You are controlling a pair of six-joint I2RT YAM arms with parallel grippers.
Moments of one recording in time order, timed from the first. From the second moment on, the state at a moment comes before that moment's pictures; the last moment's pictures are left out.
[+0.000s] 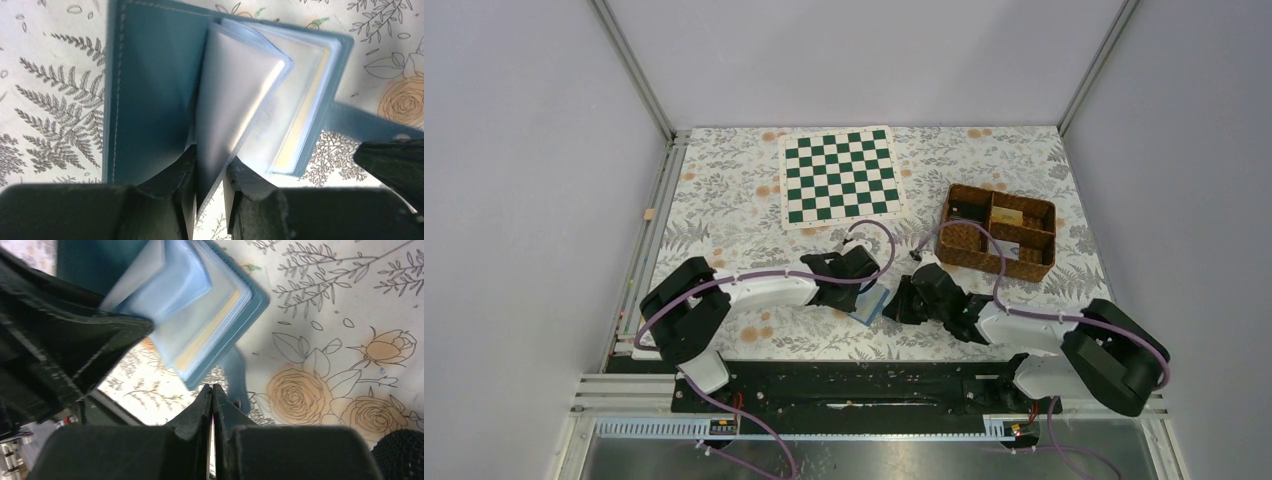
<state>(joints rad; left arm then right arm) -0.99 1.66 0.98 -0.48 -0.28 -0.57 0.83 1.31 0.39 0.18 -0.05 0.86</state>
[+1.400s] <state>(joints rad) -0.85 1.53 0.73 -0.23 0.15 -0.79 0.83 1.43 0.47 0.24 -0.04 0.96</state>
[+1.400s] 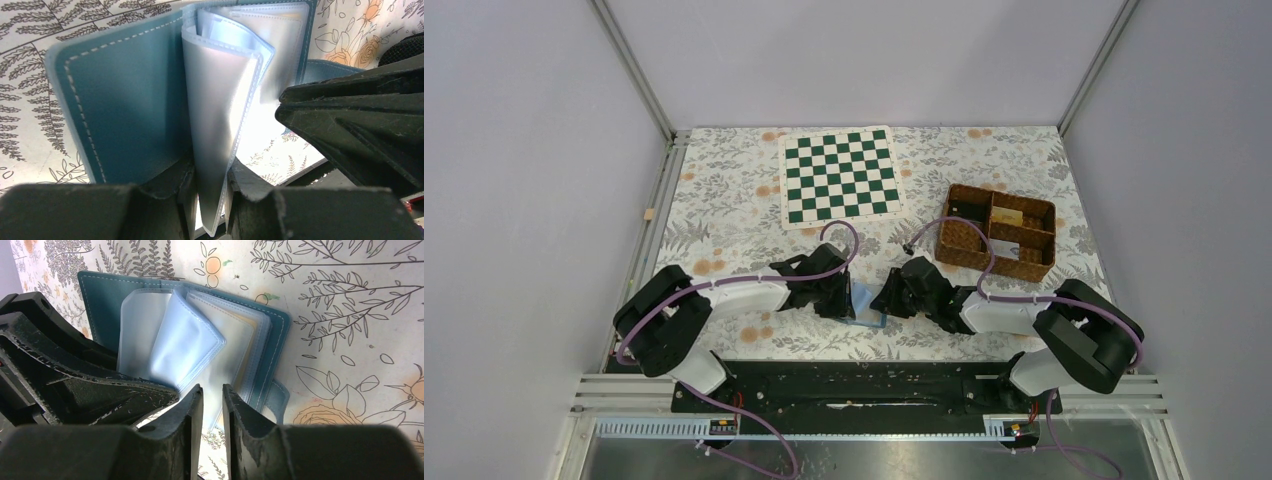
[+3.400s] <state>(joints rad) -0.83 1.44 0.73 -0.29 0.13 -0.72 0.83 1.58 0.41 0.61 -0.15 1.15</state>
